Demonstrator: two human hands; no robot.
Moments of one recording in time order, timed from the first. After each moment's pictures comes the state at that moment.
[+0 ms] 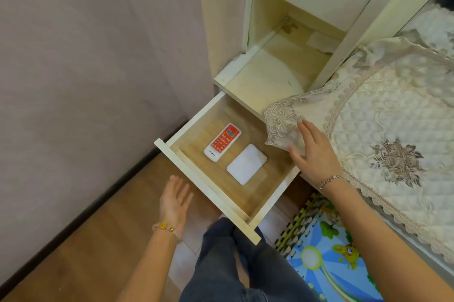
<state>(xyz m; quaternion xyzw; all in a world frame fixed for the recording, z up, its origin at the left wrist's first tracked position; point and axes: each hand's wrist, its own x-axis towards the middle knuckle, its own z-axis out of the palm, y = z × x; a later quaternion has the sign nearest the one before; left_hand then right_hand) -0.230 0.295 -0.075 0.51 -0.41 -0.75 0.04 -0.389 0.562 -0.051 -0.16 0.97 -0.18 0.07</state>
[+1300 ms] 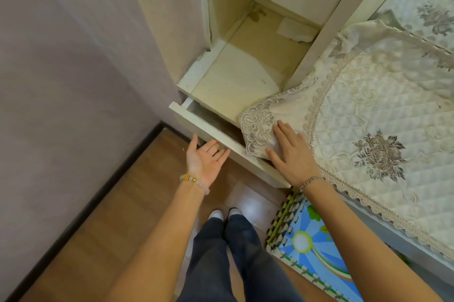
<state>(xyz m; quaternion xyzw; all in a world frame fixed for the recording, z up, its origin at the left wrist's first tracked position) -0.394 0.348 -0.094 0.41 -0.21 -0.88 -0.12 -0.414 0.563 -0.083 -0.12 0.97 -0.17 0.14</state>
